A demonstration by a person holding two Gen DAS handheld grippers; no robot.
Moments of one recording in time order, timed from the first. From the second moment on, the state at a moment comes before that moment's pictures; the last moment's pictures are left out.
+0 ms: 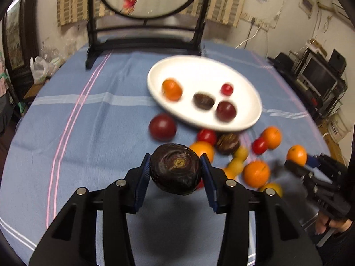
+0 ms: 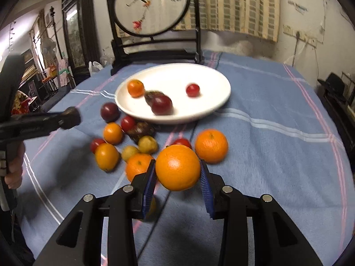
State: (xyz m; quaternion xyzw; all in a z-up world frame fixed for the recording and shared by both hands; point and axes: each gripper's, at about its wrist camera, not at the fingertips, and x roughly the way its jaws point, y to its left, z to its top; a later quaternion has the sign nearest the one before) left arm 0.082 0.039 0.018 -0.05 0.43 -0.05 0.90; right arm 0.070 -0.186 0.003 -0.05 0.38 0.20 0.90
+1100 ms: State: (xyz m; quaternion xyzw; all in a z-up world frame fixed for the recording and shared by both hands) left arm 0.184 0.017 0.001 -0.10 0.43 -0.01 0.90; right arm 0.168 -0.153 0.000 -0.04 0.40 0.16 0.90
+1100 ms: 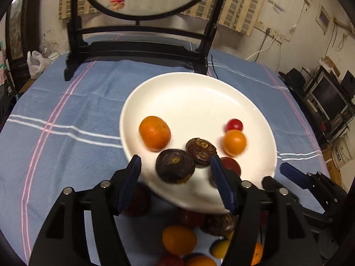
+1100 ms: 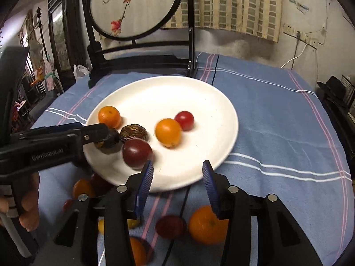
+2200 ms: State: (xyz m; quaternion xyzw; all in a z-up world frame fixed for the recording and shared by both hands) left arm 0.081 0.051 -0.017 -0.11 0.41 -0.02 0.90; right arm 0.046 -0.131 -0.032 -0.11 0.45 0.19 0.87
